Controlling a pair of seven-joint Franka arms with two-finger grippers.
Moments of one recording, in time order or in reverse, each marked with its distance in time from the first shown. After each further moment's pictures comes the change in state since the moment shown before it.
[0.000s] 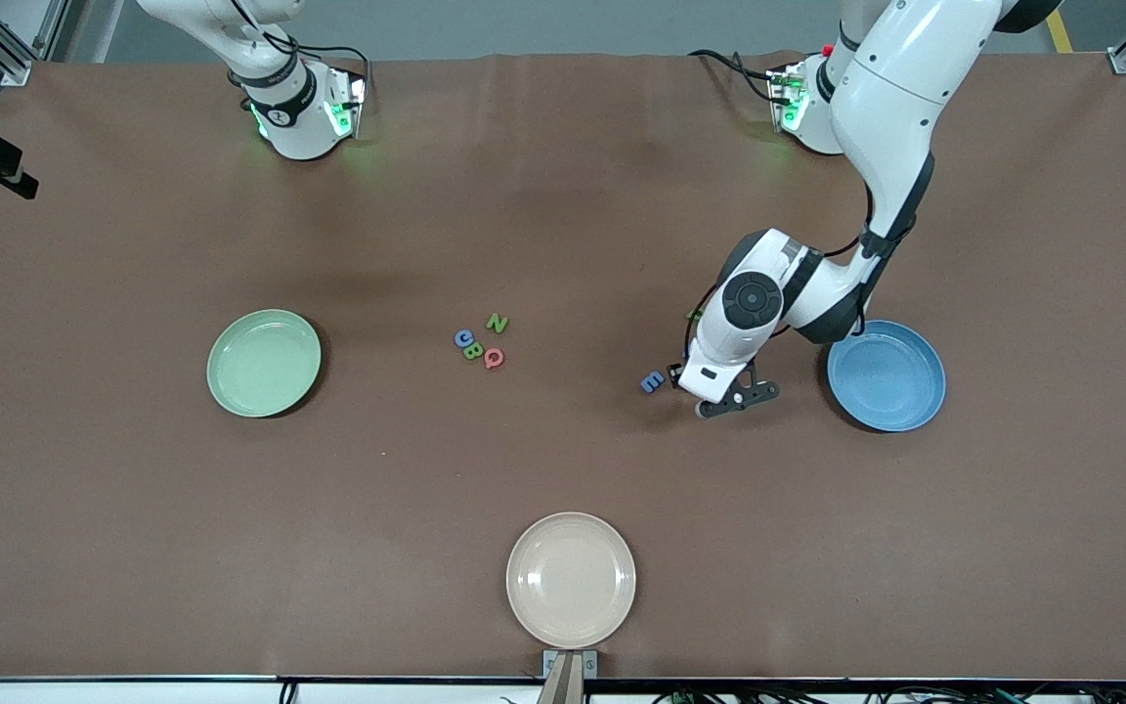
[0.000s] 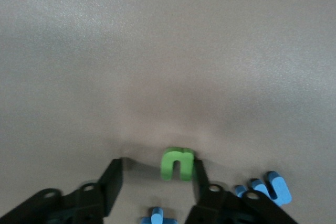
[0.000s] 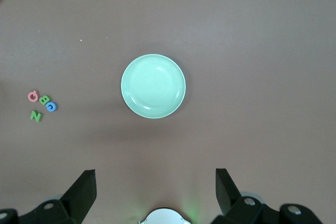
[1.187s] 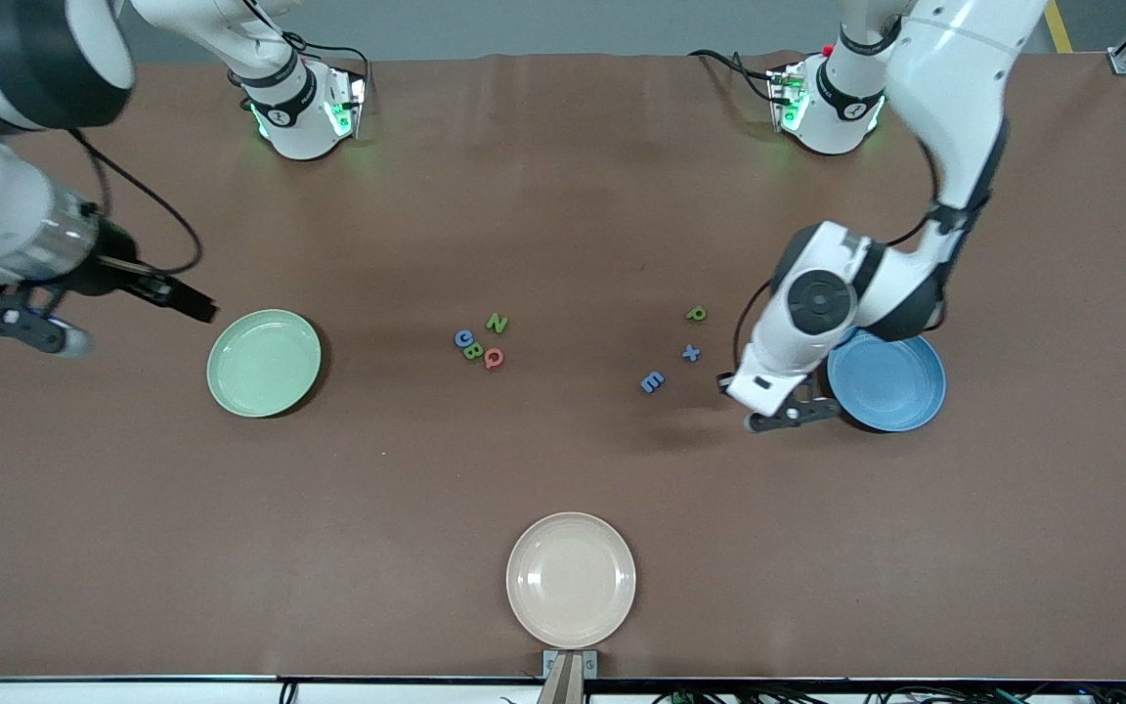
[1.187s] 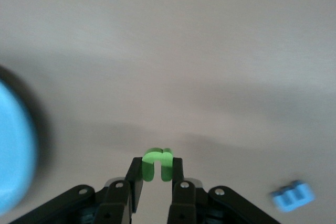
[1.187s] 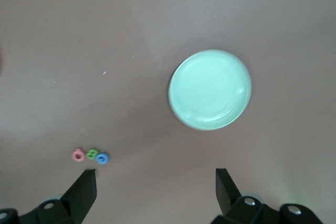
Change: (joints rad) left arm 0.134 -0.157 0.004 0.025 0.011 -0.190 0.282; right arm 0.246 0.213 0.013 -0.085 0.075 0.247 0.673
